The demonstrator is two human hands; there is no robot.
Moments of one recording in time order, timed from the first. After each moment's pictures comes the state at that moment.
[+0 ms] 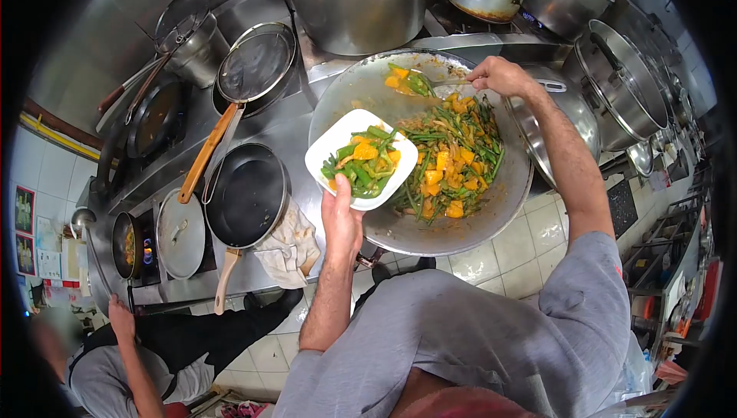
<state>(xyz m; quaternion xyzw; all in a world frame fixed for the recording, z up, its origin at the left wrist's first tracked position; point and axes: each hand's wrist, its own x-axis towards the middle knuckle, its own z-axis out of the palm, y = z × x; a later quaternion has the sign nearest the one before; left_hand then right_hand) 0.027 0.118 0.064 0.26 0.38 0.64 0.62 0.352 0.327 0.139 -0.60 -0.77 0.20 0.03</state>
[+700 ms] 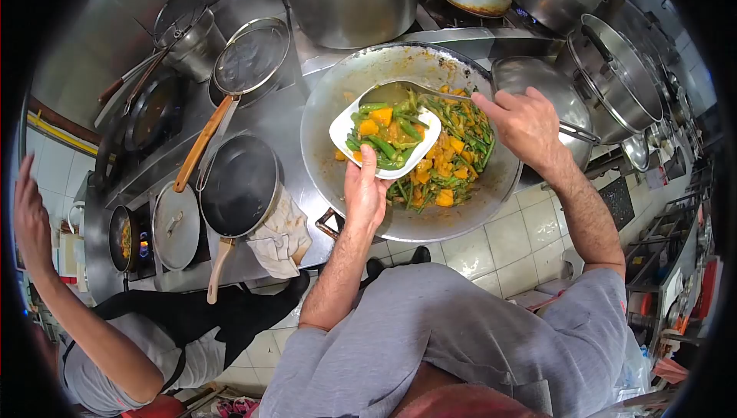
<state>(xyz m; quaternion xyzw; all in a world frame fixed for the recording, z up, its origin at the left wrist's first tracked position) 0.078 0.133 0.060 0.26 0.33 0.61 0.67 0.328 0.160 0.186 -0.44 -0.86 -0.26 0.09</state>
